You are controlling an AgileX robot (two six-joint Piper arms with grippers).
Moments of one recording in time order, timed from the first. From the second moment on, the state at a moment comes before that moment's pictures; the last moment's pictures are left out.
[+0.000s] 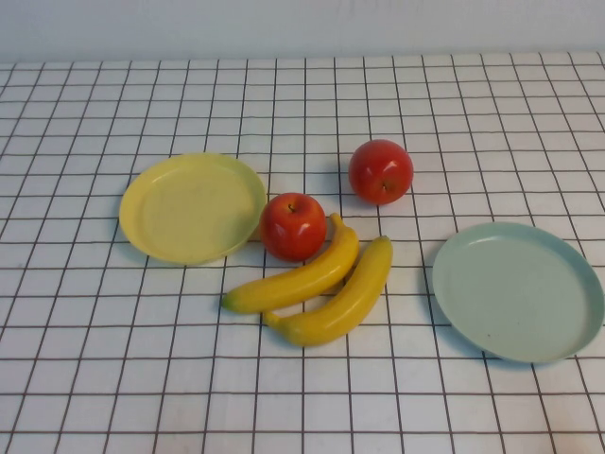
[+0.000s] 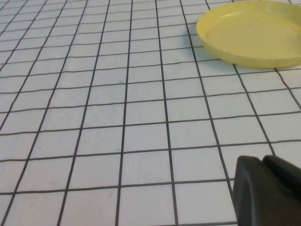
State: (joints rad) right arm 0.14 -0.01 0.03 0.07 0.36 0.08; left arm -0.04 -0.01 0.03 0.02 0.38 0.07
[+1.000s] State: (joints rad) right arm 0.14 -0.01 0.03 0.07 0.36 0.08; left arm -0.04 -0.01 0.03 -0.15 0.29 0.03
